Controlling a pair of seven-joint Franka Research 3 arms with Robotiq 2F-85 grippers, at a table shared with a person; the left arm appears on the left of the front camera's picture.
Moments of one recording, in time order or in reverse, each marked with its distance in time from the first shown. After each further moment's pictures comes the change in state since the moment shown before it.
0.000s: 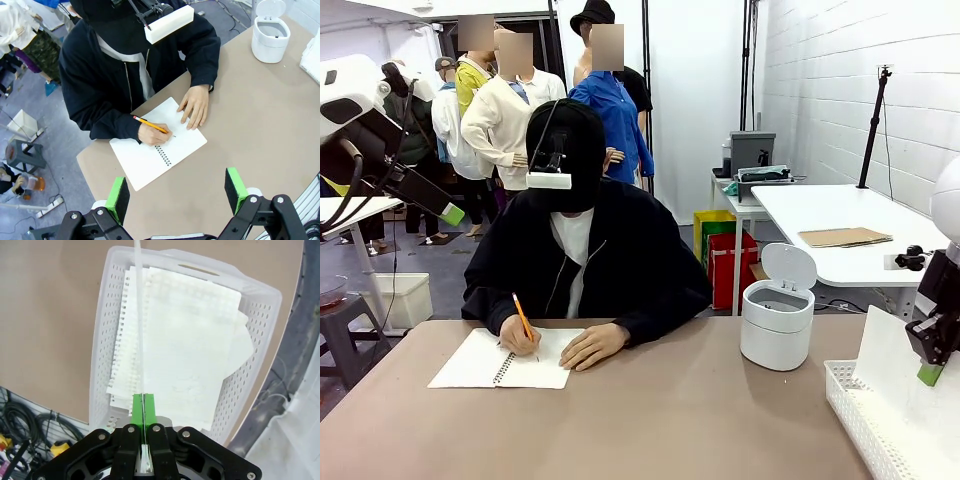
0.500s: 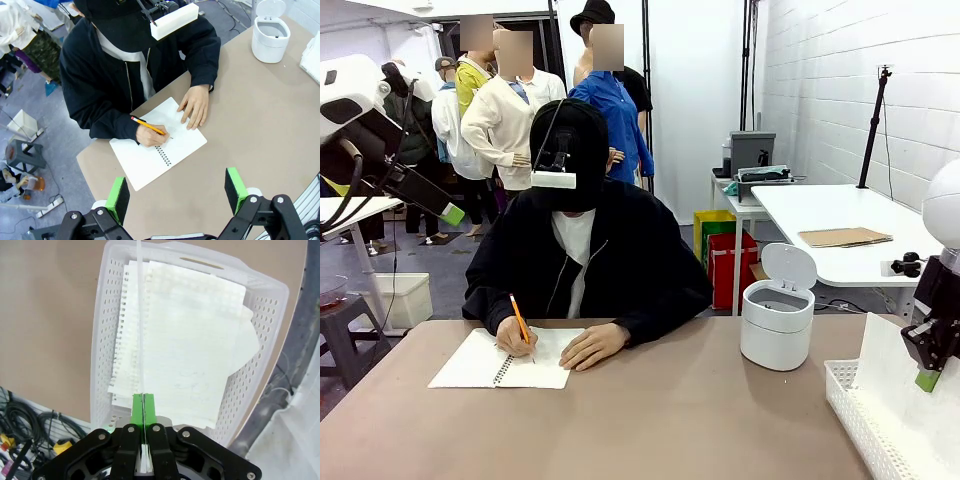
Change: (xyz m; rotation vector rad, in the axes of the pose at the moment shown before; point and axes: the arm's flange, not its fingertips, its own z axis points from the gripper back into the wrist) left arm 0.000 0.000 0.000 0.000 0.000 0.000; right arm 0.002 0.002 -0.007 0.001 0.028 -0.018
